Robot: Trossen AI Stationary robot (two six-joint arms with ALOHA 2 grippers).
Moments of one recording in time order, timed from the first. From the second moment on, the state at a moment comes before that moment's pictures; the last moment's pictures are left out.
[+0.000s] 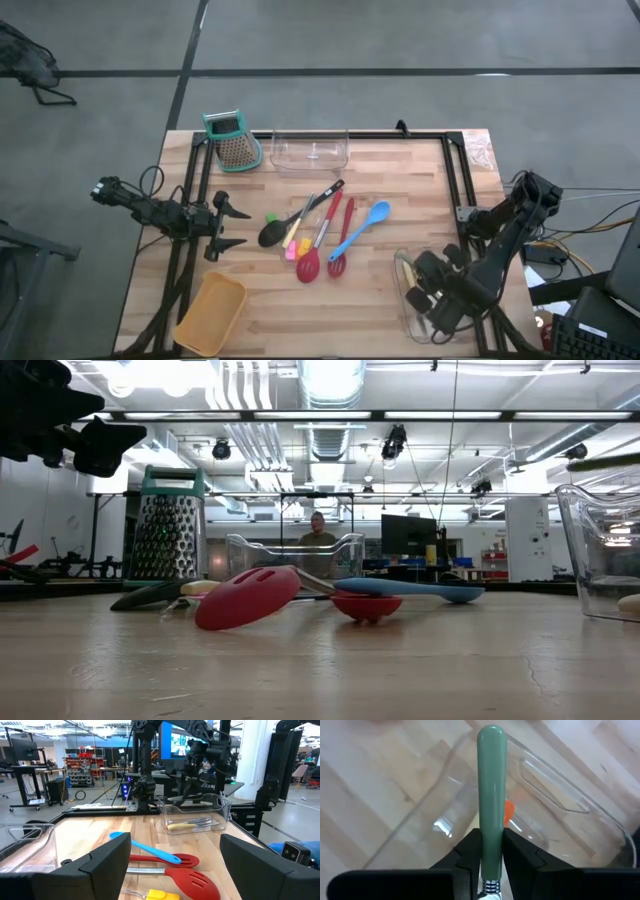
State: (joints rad) left arm -0.41 0.05 0.01 0.07 -0.34 0.01; right arm 0.90 1.57 1.18 -1.29 0.42 1.73
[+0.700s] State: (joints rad) left arm -0.41 0.05 0.01 0.07 -0.34 0.01; right arm 0.90 1.57 0.96 -1.07 0.38 1.77
